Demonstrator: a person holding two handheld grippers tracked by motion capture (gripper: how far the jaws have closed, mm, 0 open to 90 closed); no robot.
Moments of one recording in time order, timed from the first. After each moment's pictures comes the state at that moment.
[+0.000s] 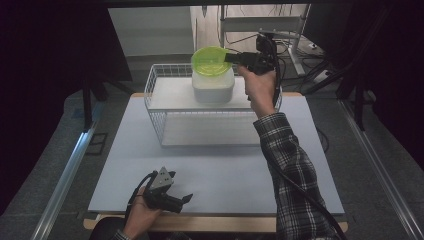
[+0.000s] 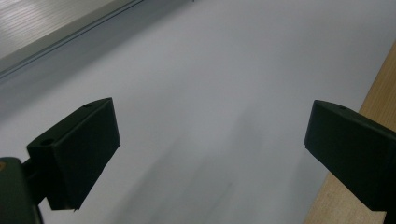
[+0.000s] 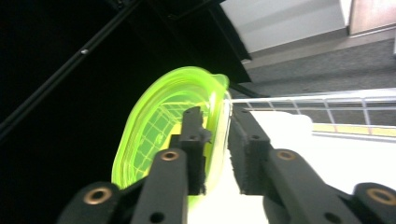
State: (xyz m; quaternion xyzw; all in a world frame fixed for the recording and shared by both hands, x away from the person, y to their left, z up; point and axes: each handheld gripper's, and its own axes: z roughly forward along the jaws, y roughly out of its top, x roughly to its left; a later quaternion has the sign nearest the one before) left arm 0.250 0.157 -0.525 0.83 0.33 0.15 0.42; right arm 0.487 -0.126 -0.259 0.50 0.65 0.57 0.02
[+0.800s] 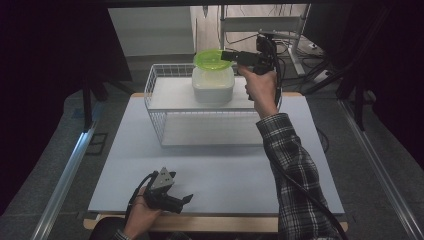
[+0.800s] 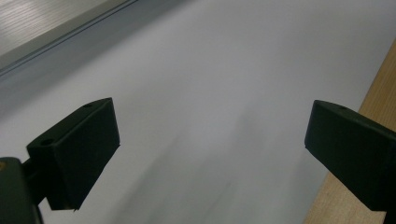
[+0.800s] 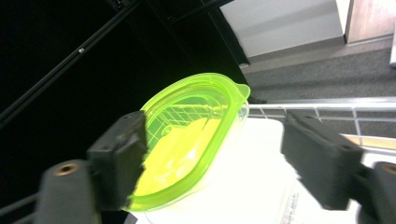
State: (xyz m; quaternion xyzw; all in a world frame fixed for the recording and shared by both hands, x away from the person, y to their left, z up) left arm 0.250 0.157 -0.526 0.83 0.33 0.15 0.42; right arm 0.494 -0.128 -0.265 0.49 0.65 0.57 0.03
